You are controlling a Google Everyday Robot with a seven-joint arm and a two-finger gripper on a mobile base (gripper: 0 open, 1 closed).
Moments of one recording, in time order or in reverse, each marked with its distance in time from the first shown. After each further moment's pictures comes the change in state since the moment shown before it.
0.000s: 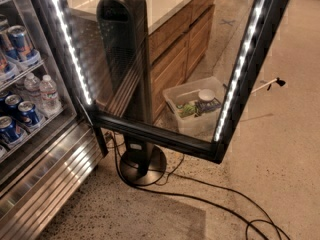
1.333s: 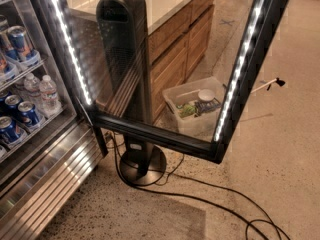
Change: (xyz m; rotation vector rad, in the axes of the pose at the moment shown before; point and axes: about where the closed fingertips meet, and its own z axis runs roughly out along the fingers) arm -0.007 0.074 -0.101 0.059 0.365 -0.378
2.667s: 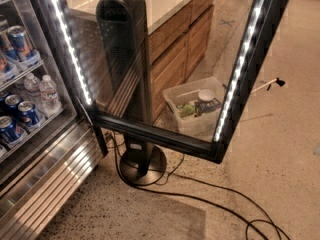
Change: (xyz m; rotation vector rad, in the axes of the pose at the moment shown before) arm -0.185 0.066 0.087 -0.161 0.370 -0.138
